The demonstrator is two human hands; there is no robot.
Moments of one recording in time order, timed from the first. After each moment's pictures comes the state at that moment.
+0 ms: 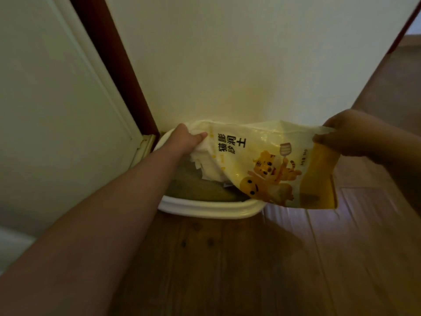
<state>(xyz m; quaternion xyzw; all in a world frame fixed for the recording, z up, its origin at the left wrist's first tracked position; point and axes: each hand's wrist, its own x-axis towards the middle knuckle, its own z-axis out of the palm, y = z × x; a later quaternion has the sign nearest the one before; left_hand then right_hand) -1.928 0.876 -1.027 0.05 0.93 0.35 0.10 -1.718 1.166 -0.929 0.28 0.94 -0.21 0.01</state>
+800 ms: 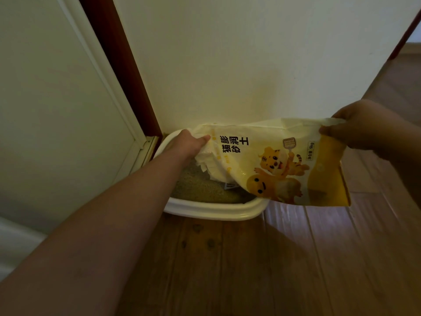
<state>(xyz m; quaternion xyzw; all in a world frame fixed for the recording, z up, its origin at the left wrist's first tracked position) -1.935 0.870 -1.052 0.01 0.89 0.45 0.12 -1.713 1.164 -0.905 0.29 0.92 -0.27 -0.03</state>
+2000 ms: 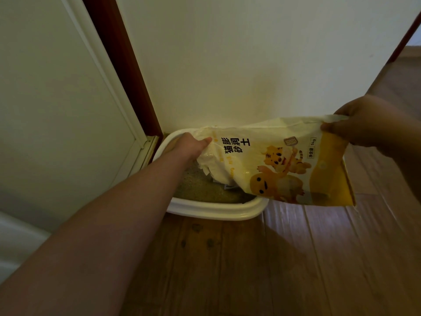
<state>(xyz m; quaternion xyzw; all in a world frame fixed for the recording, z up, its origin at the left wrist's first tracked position) -1.927 0.875 -1.055 -0.02 0.88 0.46 0.14 -1.713 1.164 -0.898 0.29 0.91 -0.28 -0.04</state>
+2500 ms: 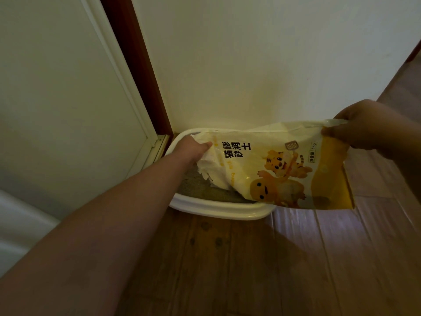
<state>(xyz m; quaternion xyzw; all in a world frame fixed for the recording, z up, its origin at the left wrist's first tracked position) -1.908 0.848 -1.037 -0.02 0.89 0.44 0.13 -1.722 1.149 -0.906 0.27 0.92 -0.27 -0.02</state>
